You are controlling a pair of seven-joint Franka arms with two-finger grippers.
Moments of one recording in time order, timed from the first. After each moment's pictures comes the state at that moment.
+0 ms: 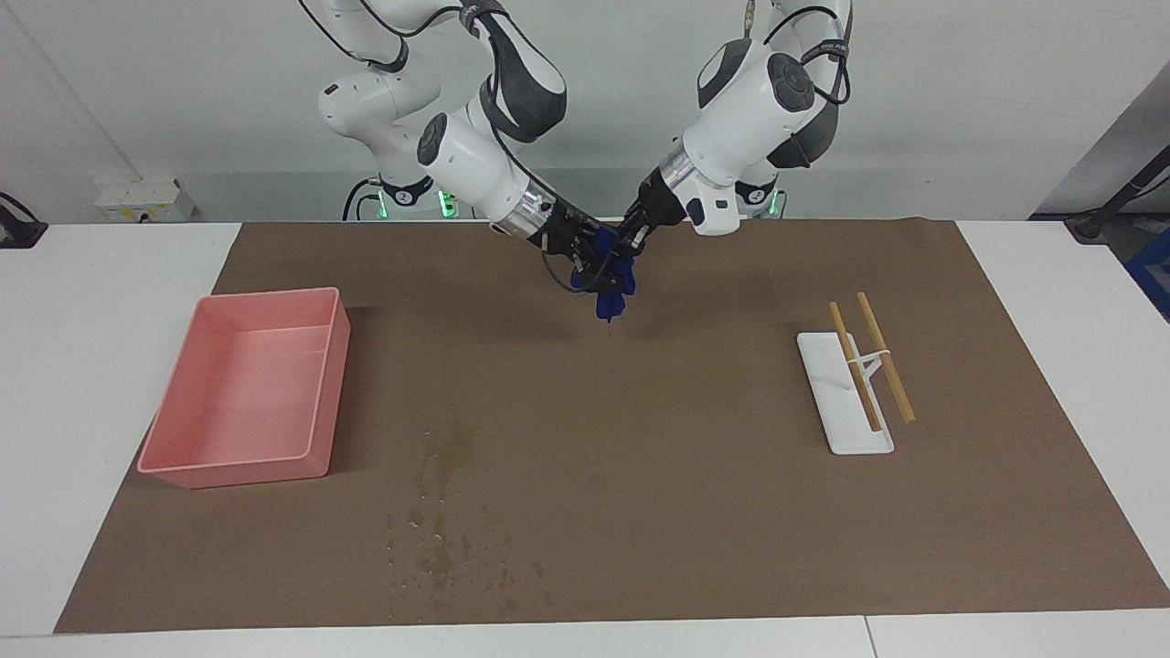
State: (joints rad) left arm -0.47 -0.03 -0.09 -1.89 -0.57 1.97 -1.49; right arm 0.68 0.01 -0.08 -2.13 1.02 2.45 1.29
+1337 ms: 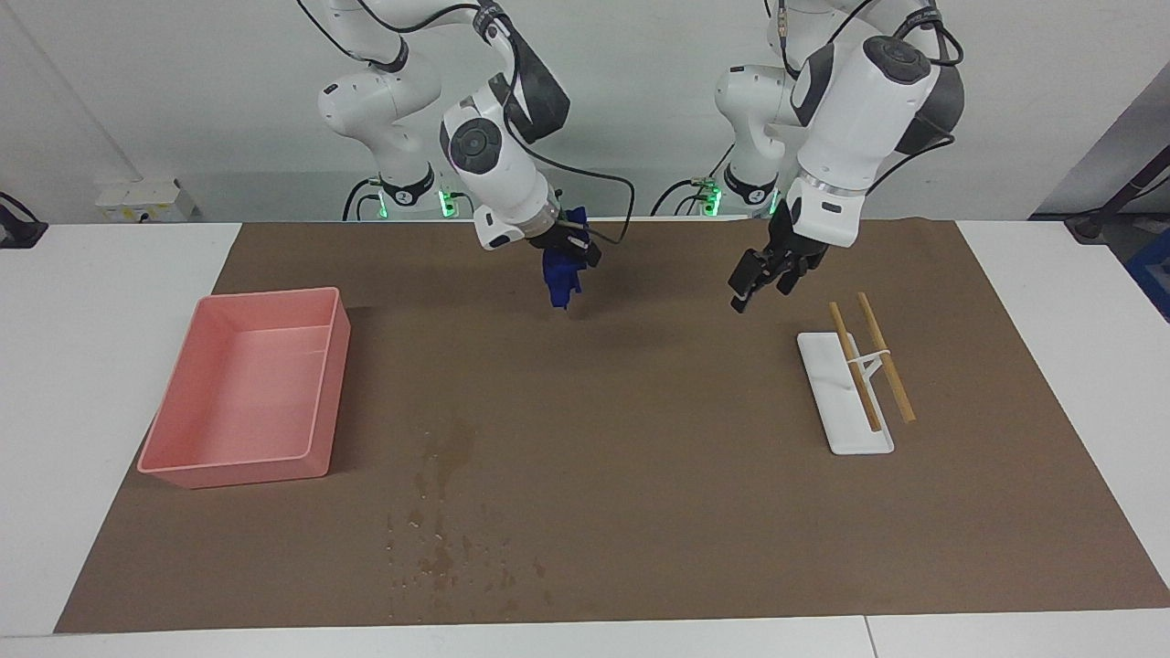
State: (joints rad) left arm -0.22 -0.01 -0.06 -1.78 -0.10 1.88 -0.58; right arm 0.63 -0.01 -0.09 -2.12 0.41 1.96 0.73
